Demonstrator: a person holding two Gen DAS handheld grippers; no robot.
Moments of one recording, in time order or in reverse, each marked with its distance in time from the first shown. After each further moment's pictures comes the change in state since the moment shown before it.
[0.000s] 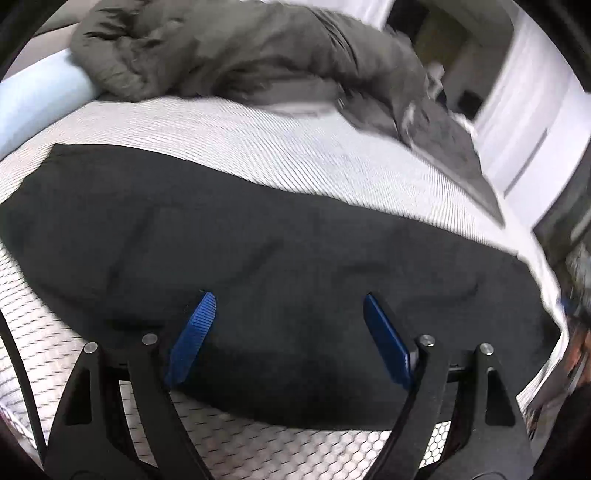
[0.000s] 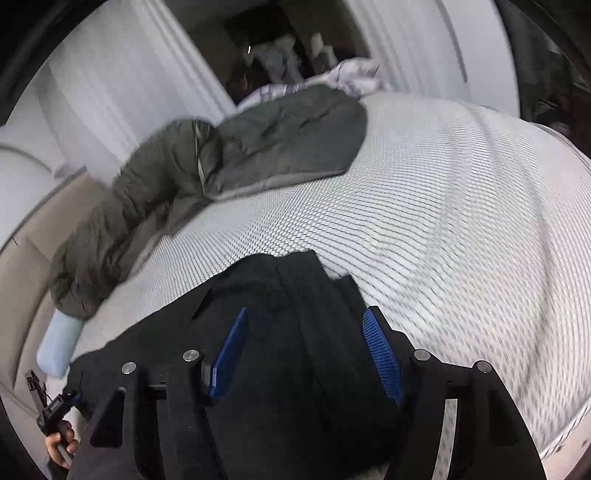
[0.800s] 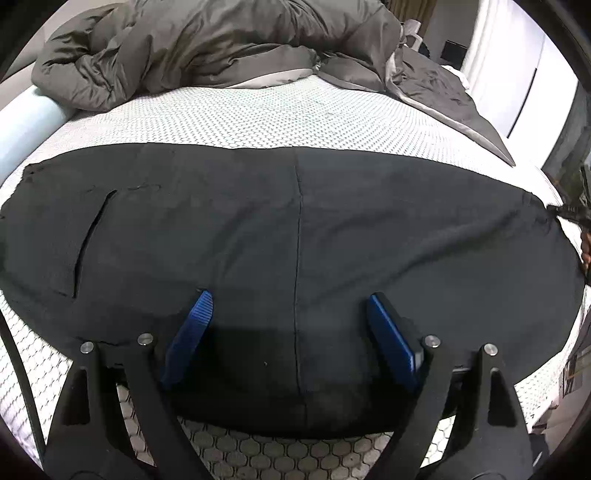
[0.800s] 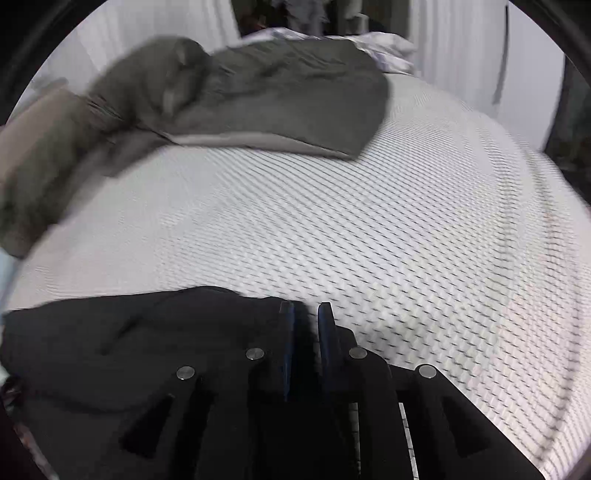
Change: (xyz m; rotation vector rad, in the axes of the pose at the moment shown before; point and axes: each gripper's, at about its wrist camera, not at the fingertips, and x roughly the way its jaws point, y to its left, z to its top) left arm 0.029 -0.026 -0.018 0.149 0.049 0.075; right arm 0.117 0.008 0.066 -0.241 0.167 -0.252
